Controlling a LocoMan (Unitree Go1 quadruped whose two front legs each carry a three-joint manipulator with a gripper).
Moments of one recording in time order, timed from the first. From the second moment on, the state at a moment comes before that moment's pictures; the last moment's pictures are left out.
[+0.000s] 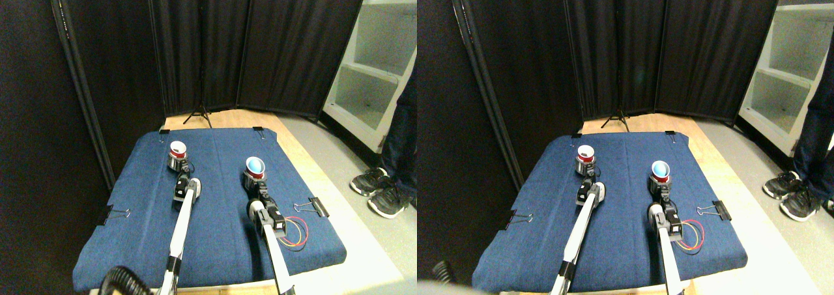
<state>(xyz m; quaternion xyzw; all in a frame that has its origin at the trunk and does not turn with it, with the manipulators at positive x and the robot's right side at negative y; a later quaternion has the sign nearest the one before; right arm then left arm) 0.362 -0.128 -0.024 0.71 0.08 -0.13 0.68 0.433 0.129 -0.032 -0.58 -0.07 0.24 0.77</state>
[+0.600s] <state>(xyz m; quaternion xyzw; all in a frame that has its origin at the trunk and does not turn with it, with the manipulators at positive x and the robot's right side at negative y) 0.361 -0.136 0.011 0.63 0.09 -0.09 0.76 0.414 0.097 0.013 -0.56 0.03 0.17 0.81</state>
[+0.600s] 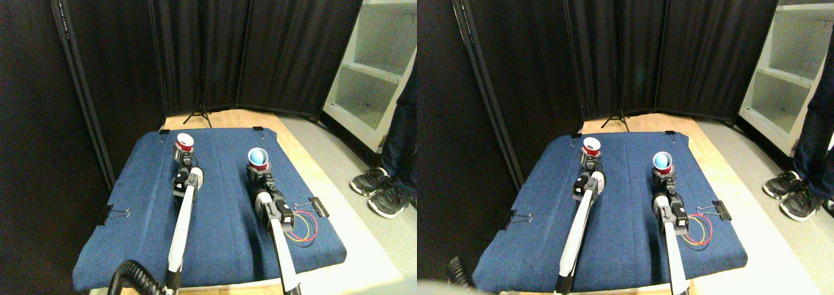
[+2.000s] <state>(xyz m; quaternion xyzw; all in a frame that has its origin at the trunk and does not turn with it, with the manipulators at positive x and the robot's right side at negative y) 0.400 -0.086 0.099 0.56 0.13 0.00 0.82 0.376 0.046 0.054 -0.57 0.14 0.10 0.80</state>
